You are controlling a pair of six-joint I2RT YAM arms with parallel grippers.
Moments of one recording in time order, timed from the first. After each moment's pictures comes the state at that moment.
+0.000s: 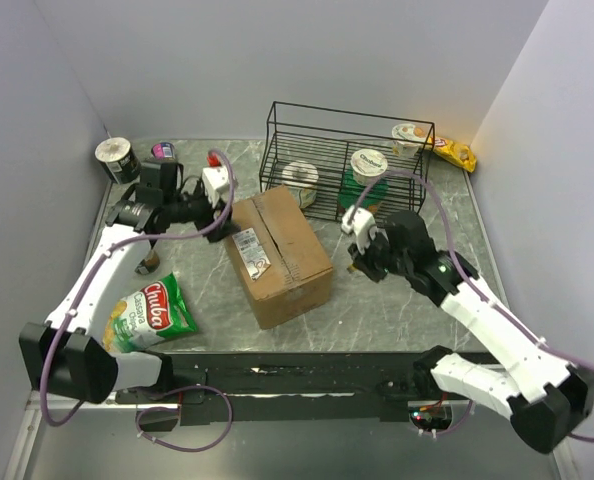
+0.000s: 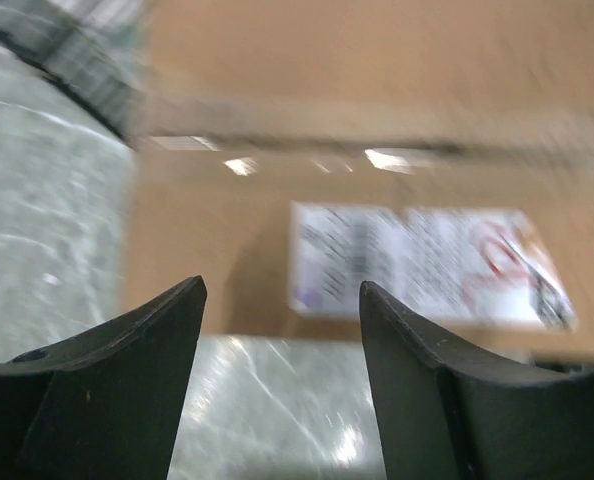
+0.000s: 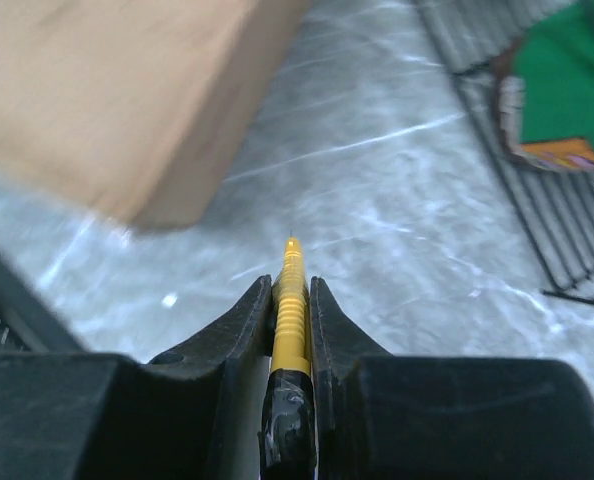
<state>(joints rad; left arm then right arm) -0.22 1.26 1.21 -0.69 0.70 0.58 0.55 1.01 0.95 -0.63 -0.15 -0.32</state>
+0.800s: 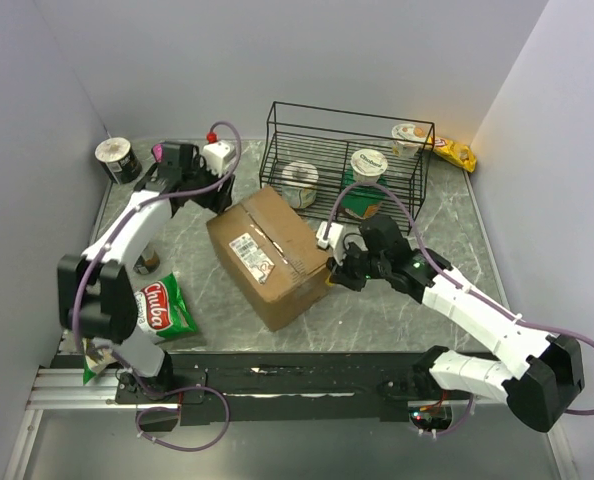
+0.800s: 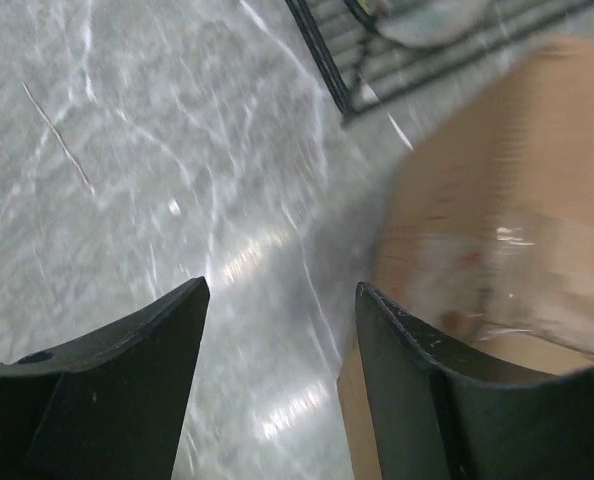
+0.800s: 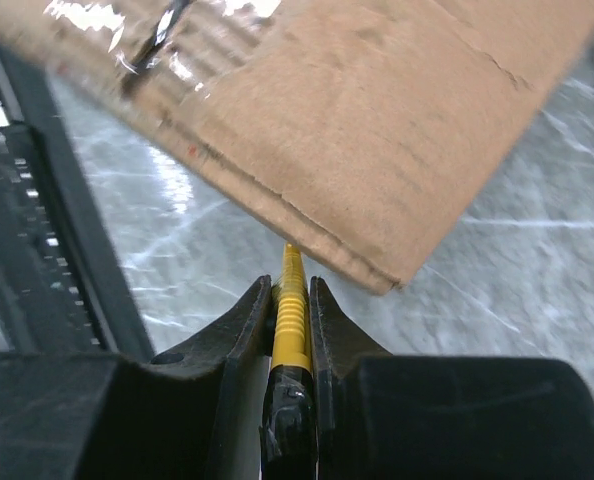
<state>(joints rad) -0.19 1.65 1.37 -0.42 0.32 0.30 0.65 1.09 0.87 -0.54 -0.36 -0.39</state>
